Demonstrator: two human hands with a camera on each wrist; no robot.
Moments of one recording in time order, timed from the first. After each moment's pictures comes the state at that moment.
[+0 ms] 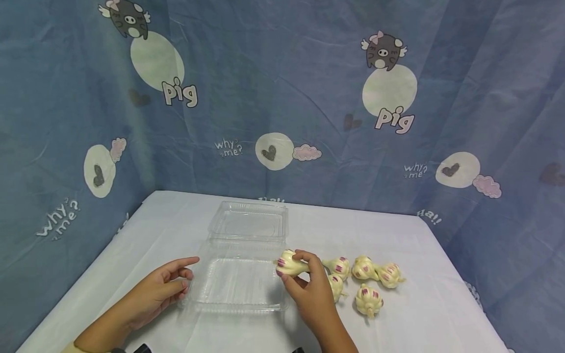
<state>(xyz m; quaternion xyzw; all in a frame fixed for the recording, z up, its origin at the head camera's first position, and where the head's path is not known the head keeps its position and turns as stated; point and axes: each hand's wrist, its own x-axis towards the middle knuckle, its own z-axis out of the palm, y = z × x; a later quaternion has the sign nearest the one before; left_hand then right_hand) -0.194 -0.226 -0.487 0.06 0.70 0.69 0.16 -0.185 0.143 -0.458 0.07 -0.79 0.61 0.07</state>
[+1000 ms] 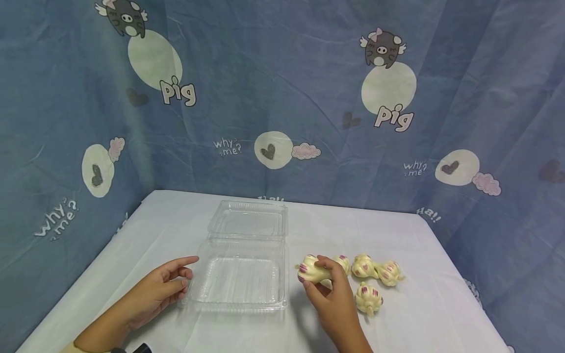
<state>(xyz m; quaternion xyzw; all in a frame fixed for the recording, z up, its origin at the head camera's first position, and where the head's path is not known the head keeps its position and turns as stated) -0.193 -0.225 -0.487 0.05 0.71 0.69 0.16 -0.167 0.182 -0.461 0.05 -0.80 0.59 0.10</state>
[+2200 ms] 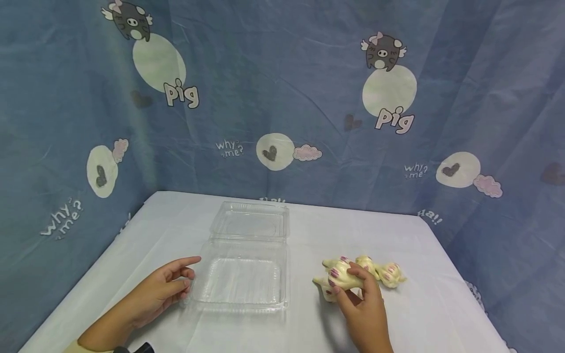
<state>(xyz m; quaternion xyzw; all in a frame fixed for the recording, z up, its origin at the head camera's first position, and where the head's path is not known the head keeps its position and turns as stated) -0.191 -0.223 -0.483 0.03 0.71 0.69 0.16 -0.151 0.226 -0.462 0.00 -0.84 0.51 0.17</state>
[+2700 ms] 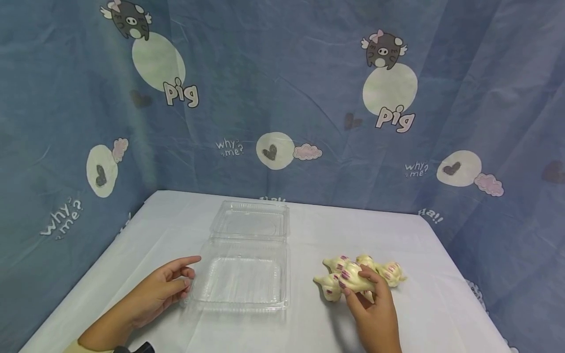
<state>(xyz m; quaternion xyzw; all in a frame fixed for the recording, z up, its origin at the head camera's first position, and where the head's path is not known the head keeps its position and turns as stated) -0.192 -0.223 -0.485 0.03 0.71 0.69 0.16 -0.148 0.241 -0.465 -0.02 -0.83 0.52 0.20</state>
